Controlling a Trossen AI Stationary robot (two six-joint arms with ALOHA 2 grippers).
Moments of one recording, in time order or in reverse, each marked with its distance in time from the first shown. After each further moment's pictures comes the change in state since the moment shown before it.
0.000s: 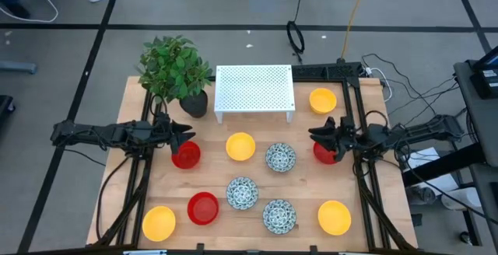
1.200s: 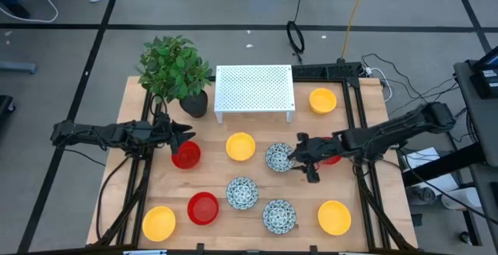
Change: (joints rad) left arm 0.000 0.000 0.000 0.000 0.000 0.000; right arm 0.018 0.774 0.466 -0.615 -0.287 -0.517
